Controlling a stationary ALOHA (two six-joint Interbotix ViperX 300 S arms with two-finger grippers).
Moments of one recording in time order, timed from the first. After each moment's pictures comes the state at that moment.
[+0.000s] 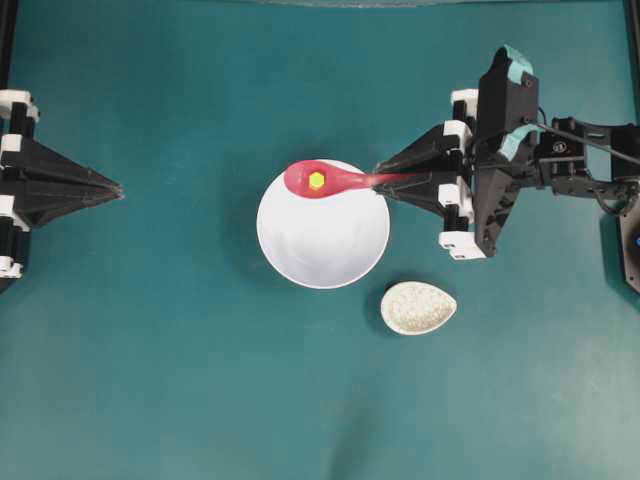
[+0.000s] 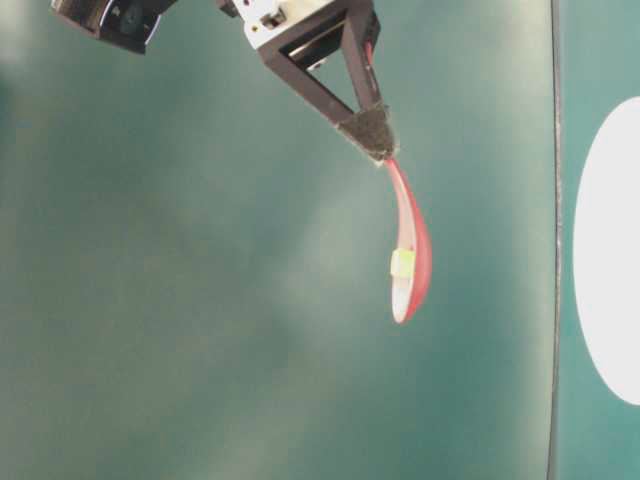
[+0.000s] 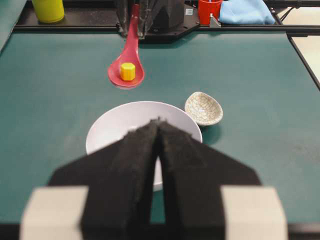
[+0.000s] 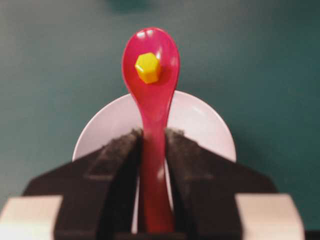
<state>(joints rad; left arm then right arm) 0.00 -1.00 1.17 0.02 -0.10 0.00 -0.08 -0.34 0.83 0.19 -0.12 -0.03</state>
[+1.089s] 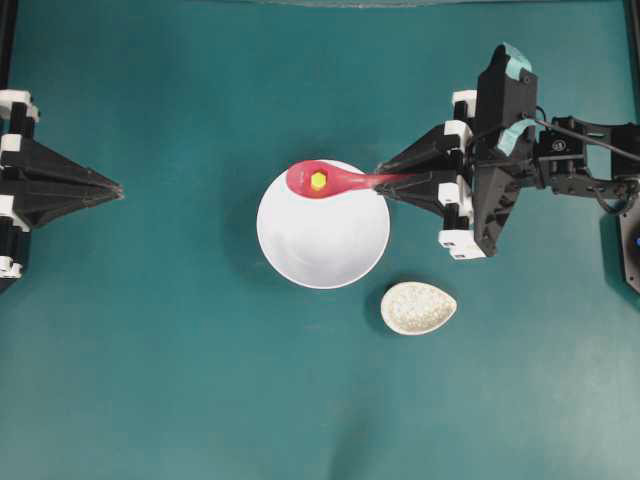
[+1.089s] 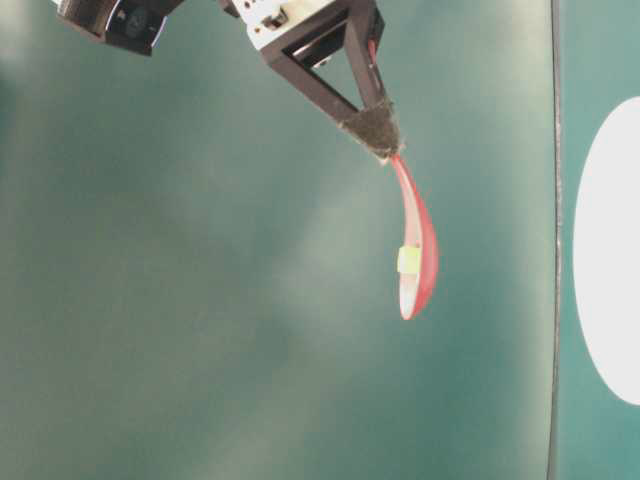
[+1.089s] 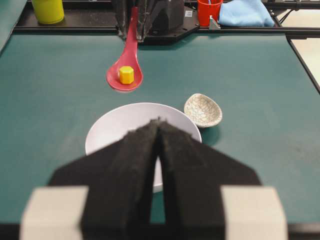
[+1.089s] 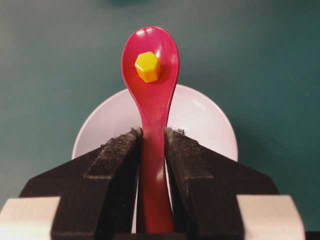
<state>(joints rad) 0.00 -1.00 1.17 0.02 -0.10 0.00 -0.08 -0.34 0.82 0.22 -0.10 -0.03</state>
